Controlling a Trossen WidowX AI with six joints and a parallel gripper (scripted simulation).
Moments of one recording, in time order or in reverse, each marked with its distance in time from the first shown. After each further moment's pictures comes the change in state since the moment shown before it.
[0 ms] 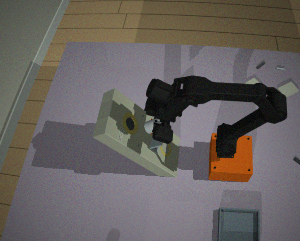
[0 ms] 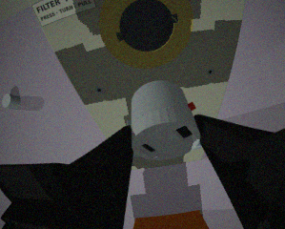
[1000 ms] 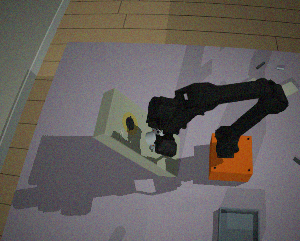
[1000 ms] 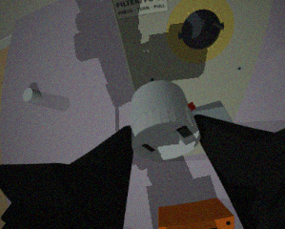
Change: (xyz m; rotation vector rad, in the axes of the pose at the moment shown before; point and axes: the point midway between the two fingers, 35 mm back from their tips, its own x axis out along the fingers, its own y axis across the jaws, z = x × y) arm -0.034 0.060 0.002 -0.004 -0.015 0.011
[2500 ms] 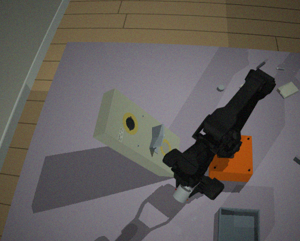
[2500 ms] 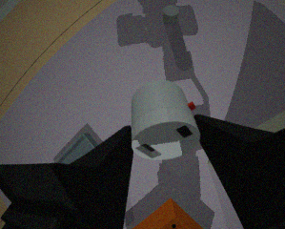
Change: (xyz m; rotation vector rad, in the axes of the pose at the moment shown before) arm -0.038 0.162 -0.087 -0.814 0.009 0.480
